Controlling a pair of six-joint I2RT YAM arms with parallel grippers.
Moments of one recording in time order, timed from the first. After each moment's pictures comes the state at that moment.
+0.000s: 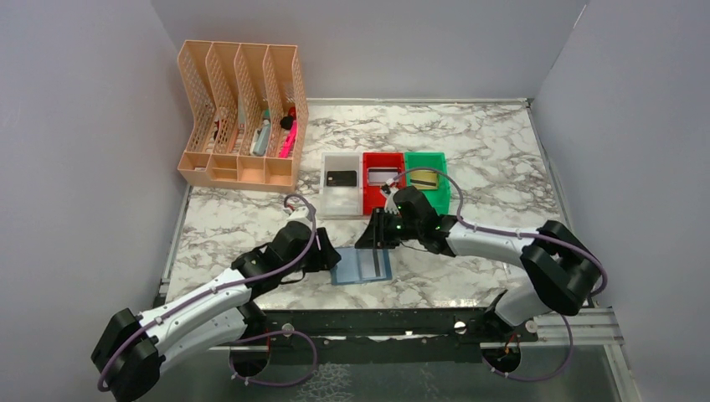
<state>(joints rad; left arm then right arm) -0.80 0.81 0.37 -0.26 -0.07 -0.80 0.81 1.52 0.72 0.18 -0.41 0.81</state>
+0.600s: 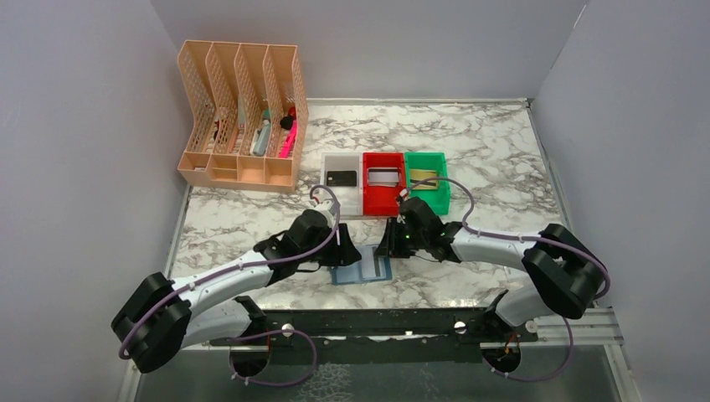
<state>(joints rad) -0.80 1.07 0.45 -0.04 0.15 -0.75 0.80 1.45 0.63 0.01 -0.17 0.80</state>
